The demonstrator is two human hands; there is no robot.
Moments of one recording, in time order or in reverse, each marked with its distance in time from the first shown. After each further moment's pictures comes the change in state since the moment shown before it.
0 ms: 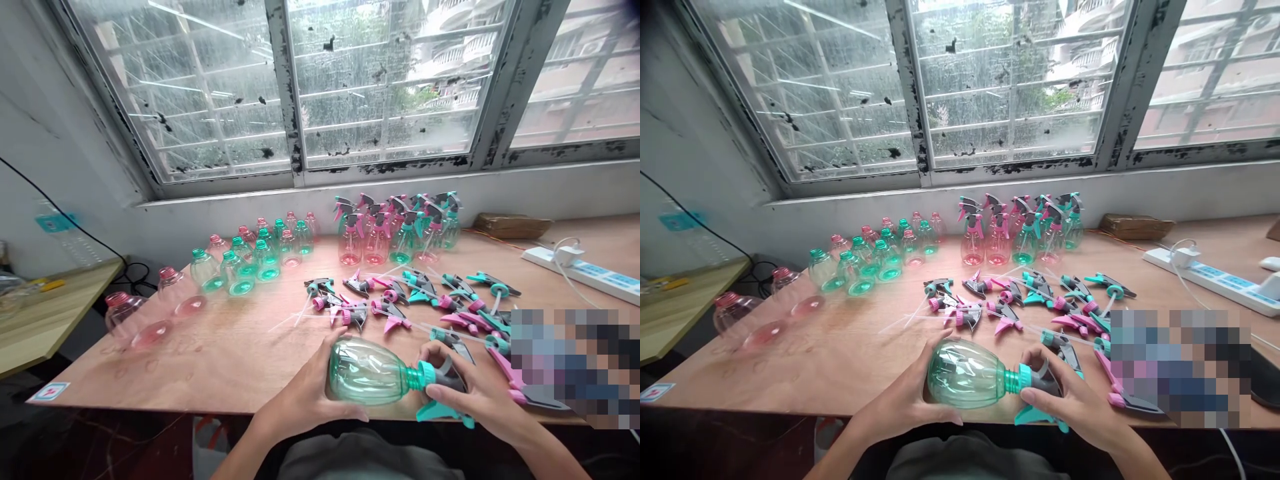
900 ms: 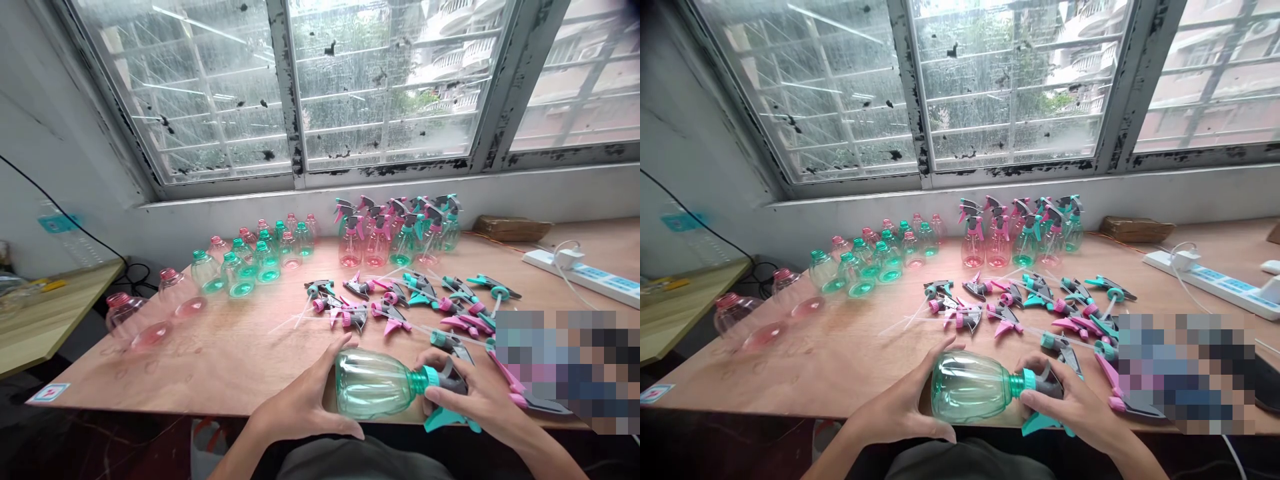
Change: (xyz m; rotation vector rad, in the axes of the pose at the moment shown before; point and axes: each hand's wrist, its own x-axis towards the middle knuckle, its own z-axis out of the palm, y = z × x) left_hand -0.004 -0.003 -0.005 -0.010 -0.126 -0.012; right_hand 0.001 -0.003 0.001 0.073 -0.029 0.102
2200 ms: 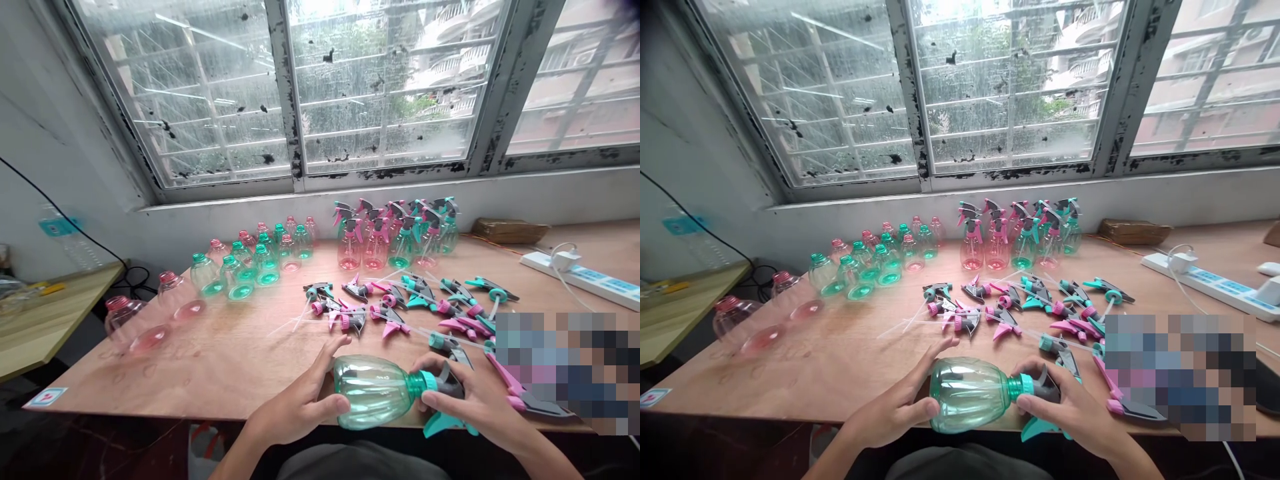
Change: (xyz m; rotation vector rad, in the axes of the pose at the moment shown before) left_hand -0.005 0.003 -0.005 -0.067 -0.010 0.026; right_hand 0.000 -0.007 0.001 -0.184 0.032 -0.036
